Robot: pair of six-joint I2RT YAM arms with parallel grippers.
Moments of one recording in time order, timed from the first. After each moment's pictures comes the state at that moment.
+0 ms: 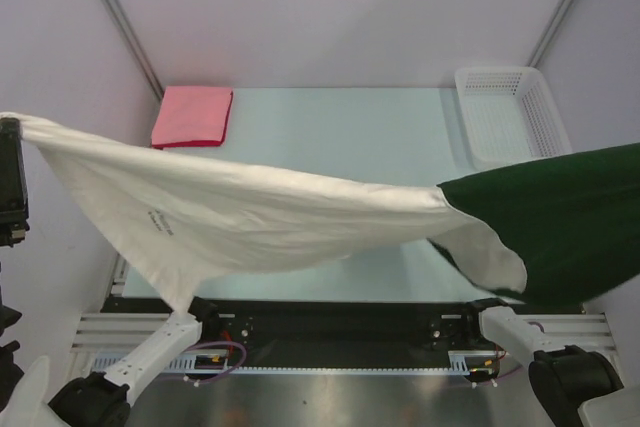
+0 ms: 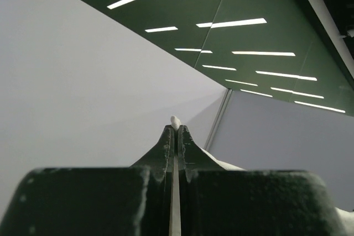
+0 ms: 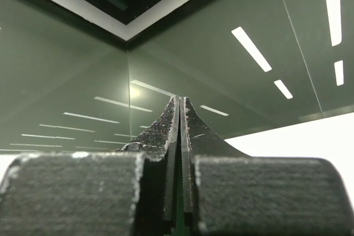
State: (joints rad) left arm -0.40 0.72 1.94 -0.42 -0.09 -0.46; right arm 0.15 1.01 2.43 -0.10 0.02 0.47
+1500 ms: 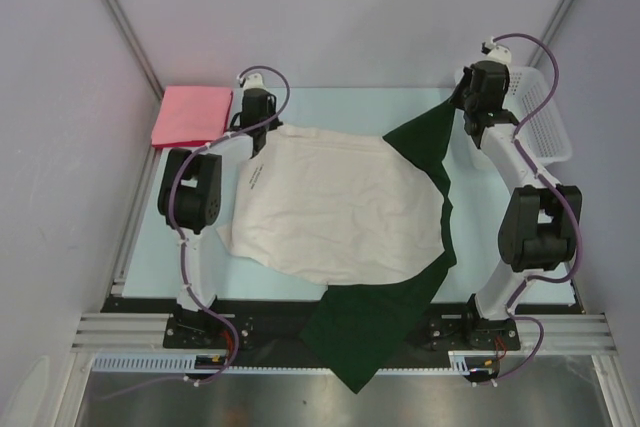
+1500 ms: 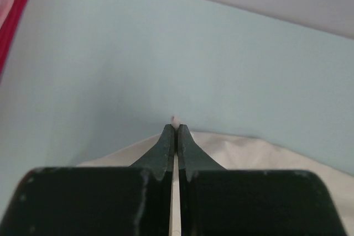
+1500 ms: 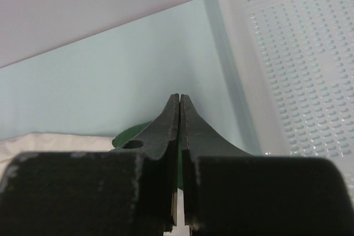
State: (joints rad) left arm -0.23 2.14 1.48 0.21 -0.19 -0.36; right arm 0.03 1.74 1.46 -0.03 0.16 0.30
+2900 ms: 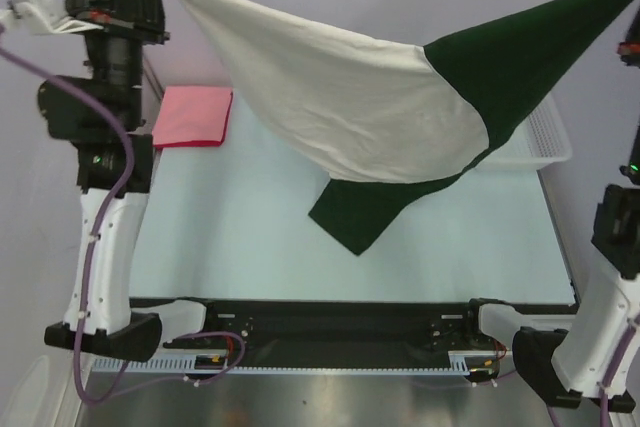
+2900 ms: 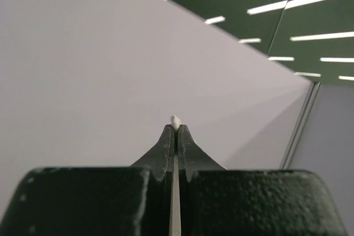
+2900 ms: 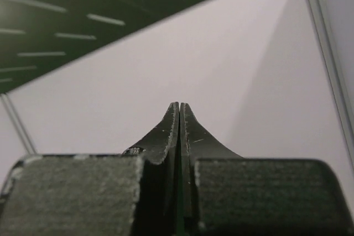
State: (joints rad) left arm -0.16 1.22 1.72 0.22 0.00 -0.46; right arm -0.07 1.13 2.09 -0.22 0.06 0.44
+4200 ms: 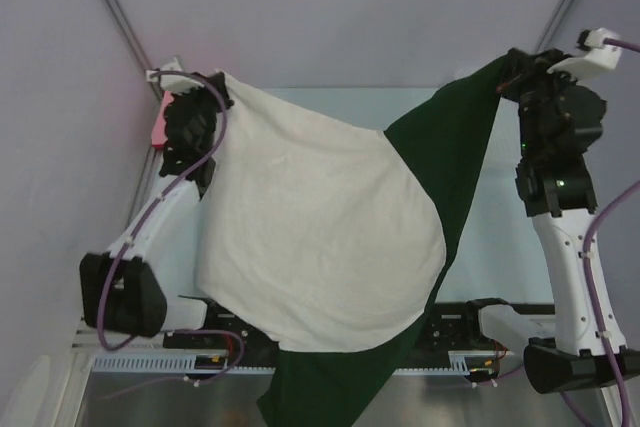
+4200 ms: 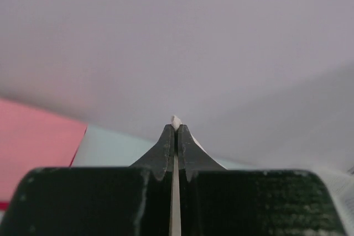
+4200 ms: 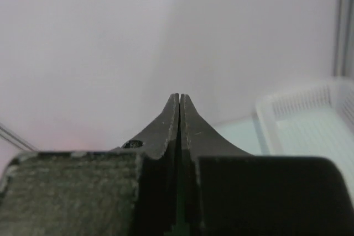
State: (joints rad) left arm -0.16 1.23 1.10 0.43 -0.18 -0.39; right arm 0.09 1.05 1.51 -0.09 0.18 0.35
